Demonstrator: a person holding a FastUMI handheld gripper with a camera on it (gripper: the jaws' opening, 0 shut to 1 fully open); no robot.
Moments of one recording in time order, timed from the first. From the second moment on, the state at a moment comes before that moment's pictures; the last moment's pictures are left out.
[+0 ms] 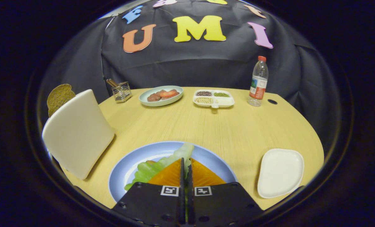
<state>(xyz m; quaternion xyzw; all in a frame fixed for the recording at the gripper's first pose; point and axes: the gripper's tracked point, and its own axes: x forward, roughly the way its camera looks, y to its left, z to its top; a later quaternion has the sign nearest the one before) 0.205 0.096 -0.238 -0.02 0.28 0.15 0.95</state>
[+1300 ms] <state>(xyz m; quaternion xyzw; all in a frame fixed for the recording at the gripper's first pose) 0.147 0.128 -0.108 0.00 0.20 0.15 0.97</state>
